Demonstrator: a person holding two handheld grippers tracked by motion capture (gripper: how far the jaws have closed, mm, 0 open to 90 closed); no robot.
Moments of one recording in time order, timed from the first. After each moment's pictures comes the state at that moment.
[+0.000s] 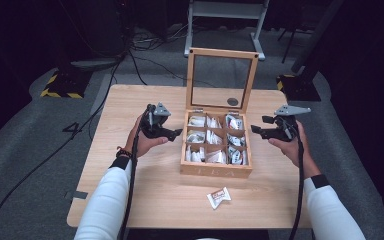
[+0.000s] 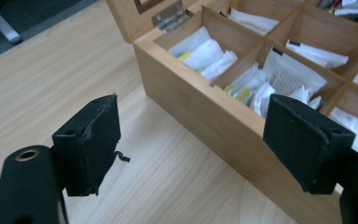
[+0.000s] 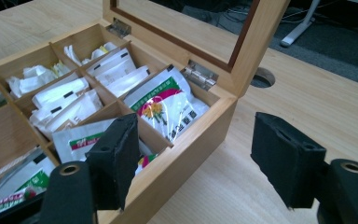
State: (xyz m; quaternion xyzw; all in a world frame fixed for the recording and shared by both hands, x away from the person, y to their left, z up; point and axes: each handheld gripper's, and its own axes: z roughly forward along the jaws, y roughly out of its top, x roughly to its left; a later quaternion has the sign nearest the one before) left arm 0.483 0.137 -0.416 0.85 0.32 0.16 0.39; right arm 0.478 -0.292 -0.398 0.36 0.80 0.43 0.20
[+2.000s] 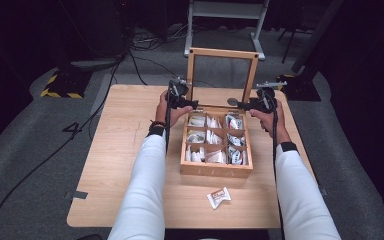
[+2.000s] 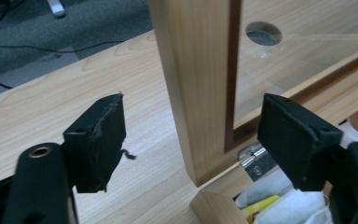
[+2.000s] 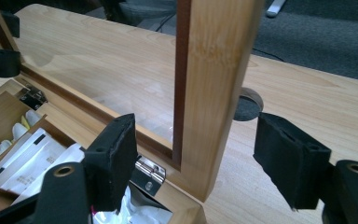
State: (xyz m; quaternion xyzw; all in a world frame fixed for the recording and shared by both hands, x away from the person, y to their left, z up) left arm 0.595 0.070 -0.419 0.80 0.44 0.17 0.36; right arm 0.588 -0.256 -0.409 0.46 0.77 0.41 0.16
